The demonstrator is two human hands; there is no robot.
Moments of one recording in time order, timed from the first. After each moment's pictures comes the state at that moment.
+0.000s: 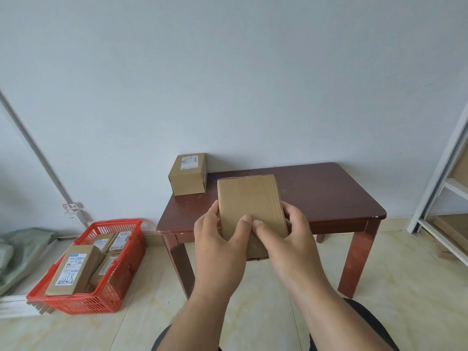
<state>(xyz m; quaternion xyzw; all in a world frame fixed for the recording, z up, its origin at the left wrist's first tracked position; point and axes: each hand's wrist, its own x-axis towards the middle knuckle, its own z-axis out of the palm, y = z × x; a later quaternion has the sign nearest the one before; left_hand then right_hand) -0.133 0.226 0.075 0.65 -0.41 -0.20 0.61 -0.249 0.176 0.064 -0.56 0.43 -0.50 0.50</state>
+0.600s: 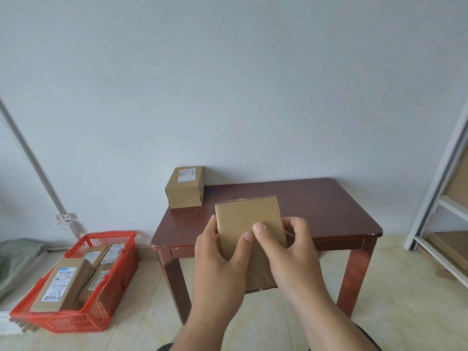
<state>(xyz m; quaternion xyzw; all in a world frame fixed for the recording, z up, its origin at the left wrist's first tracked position) -0.136 0.225 0.073 0.62 -0.41 -0.20 0.63 -0.253 0.170 0.076 -0.55 0.44 -0.52 0.49</state>
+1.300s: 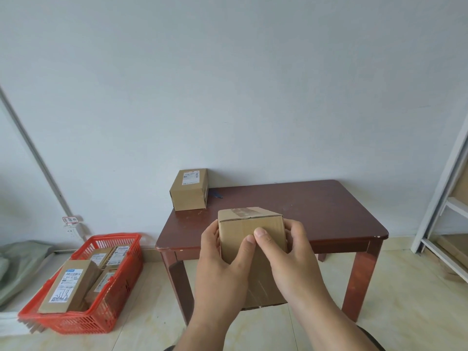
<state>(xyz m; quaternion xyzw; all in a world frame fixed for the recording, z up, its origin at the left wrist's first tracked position) -0.138 0.230 0.080 0.64 -0.39 -0.22 0.63 -0.252 0.174 0.081 -0.55 0.40 -0.50 0.53</state>
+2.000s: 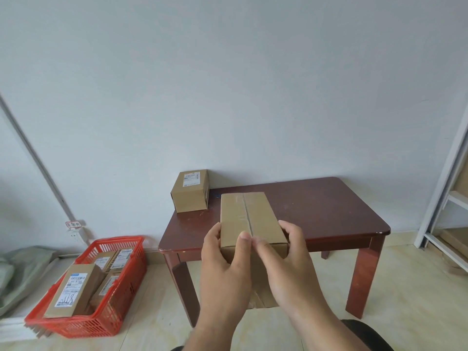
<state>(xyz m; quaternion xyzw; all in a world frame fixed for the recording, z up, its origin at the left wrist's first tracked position) -0.141 0.228 0.074 0.65 -0.36 -0.22 0.63 -0.248 0.186 0.079 -0.54 0.40 -0.48 0.56</state>
